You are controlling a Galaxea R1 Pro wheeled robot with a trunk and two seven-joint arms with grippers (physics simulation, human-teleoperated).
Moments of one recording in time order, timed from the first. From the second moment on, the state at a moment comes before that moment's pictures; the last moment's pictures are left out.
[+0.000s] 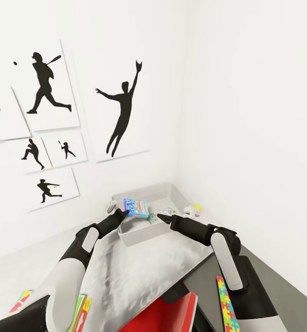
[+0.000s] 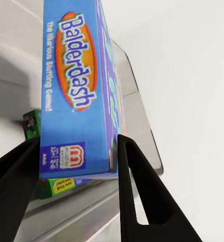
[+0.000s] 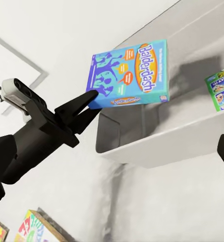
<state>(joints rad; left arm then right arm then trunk) -0.84 -0.12 0.48 -0.55 0.30 0.45 -0.55 -0.47 0.08 0.08 -1.50 -0.63 0.88 0.13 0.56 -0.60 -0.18</state>
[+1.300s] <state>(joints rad) -0.84 -0.12 0.48 -0.55 0.30 0.45 -0.56 -0.47 0.09 0.08 -1.50 -0.62 0.87 0.14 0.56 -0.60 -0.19</state>
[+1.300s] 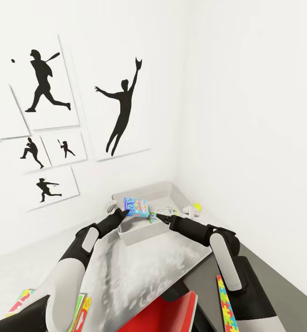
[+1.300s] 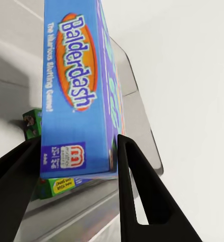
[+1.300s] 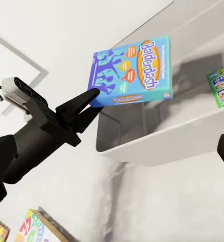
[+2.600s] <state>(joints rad) -0.84 -0.12 0.48 -0.55 0.30 0.45 -0.56 -0.47 0.09 0.08 -1.50 -0.62 0.87 0.14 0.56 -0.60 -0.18</state>
